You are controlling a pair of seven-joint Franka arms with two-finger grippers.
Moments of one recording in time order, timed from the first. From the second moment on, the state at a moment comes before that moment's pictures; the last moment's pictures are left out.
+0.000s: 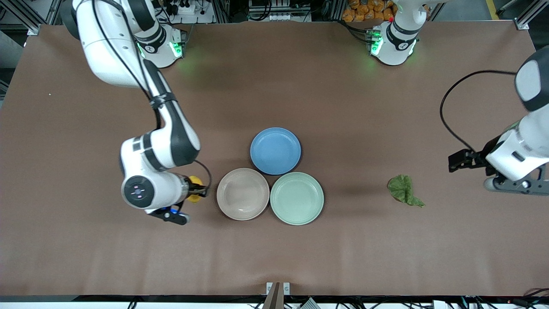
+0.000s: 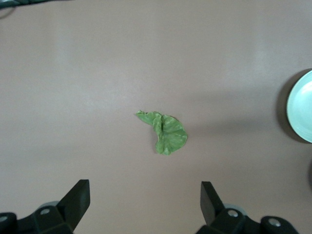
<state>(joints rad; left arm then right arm) 0.05 0.30 -0.15 -1.41 0.06 1.75 0.02 0.35 0.82 -0.07 -1.11 0.15 1.69 0.55</state>
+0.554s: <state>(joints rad) 0.06 0.15 -0.15 -1.40 0.06 1.64 -0.02 0.23 0.80 -0.10 -1.11 0.06 1.65 0.28</state>
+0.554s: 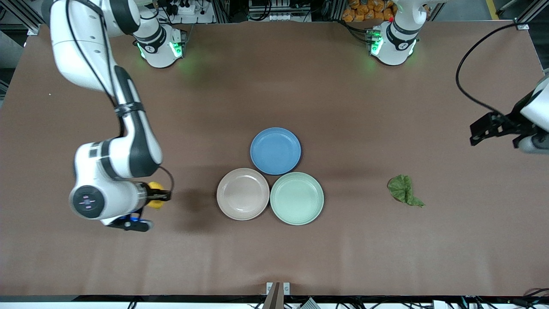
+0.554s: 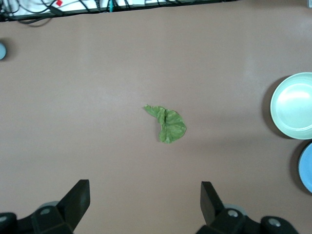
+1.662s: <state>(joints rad) 0.05 0.04 -0.19 -1.43 0.05 1.53 -0.08 0.19 0.56 -0.30 -1.37 0.06 1.73 -0.03</state>
